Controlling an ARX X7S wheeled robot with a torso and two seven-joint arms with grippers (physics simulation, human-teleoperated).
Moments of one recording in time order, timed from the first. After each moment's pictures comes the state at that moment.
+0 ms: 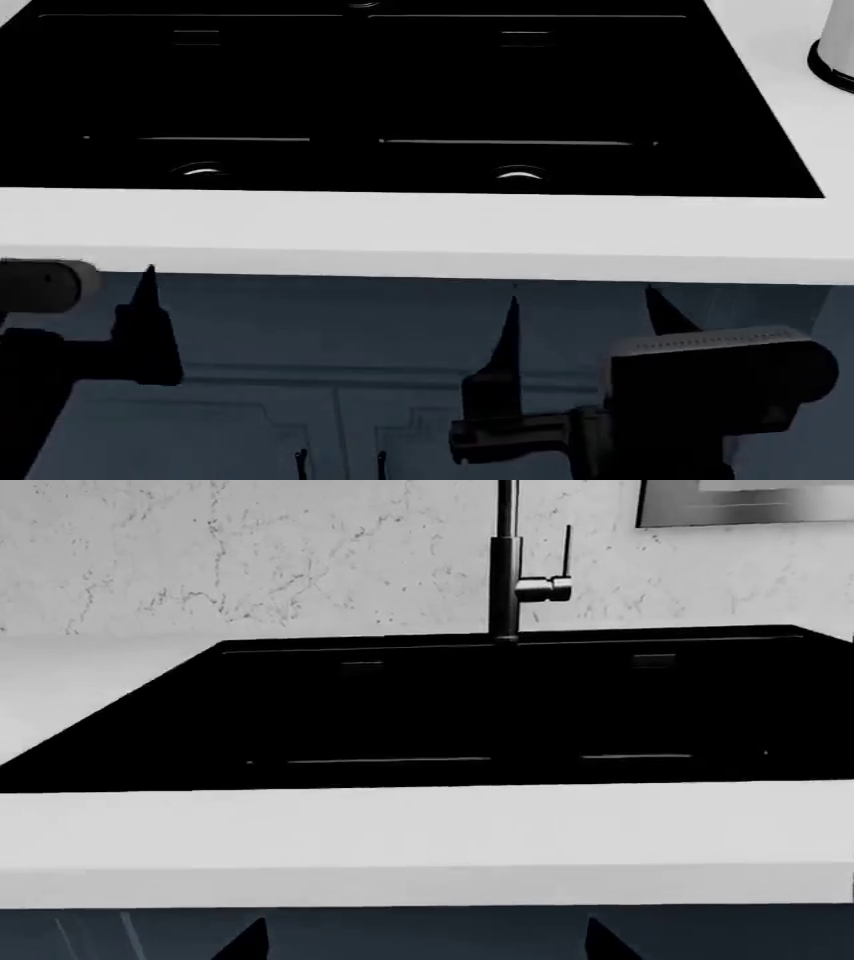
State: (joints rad) left arm -0.48 -0.18 0.01 0.46 -0.24 -0.99 -0.14; right arm 0.30 0.22 -0.02 -0.70 0.27 0.90 0.09
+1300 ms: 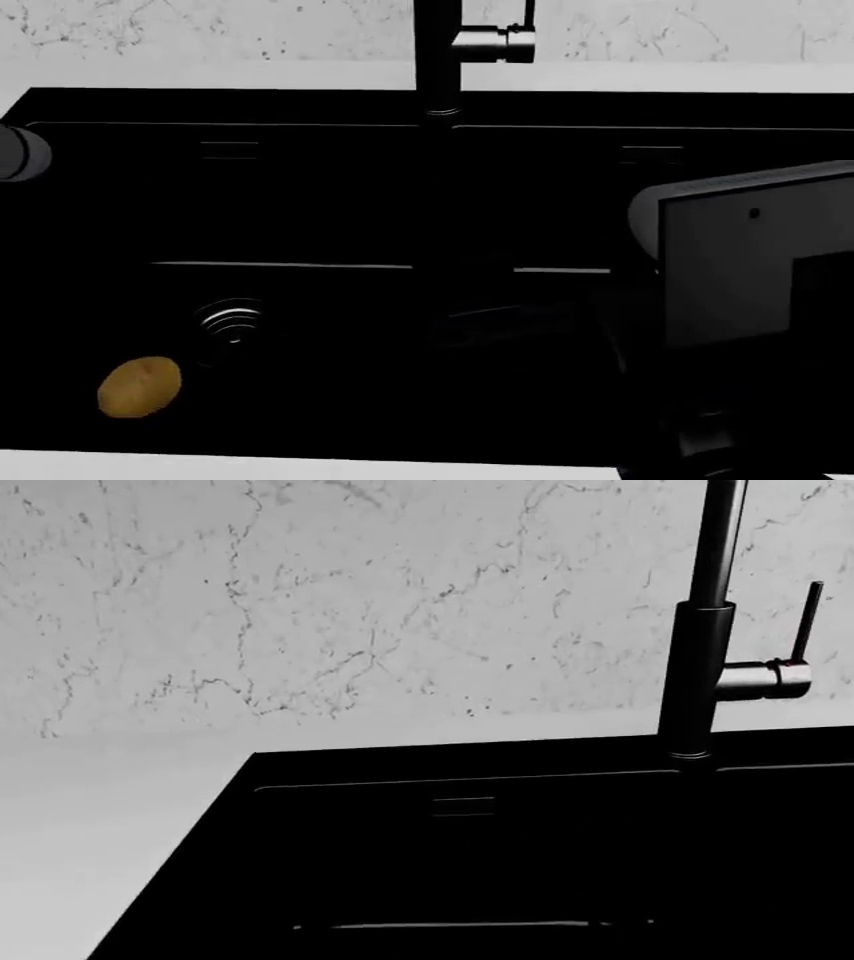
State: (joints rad) left arm -0.80 -0.22 -0.02 0.51 -0.32 -1.39 -0.18; right arm 0.71 0.17 0.18 -0.88 0.55 1.45 0.08
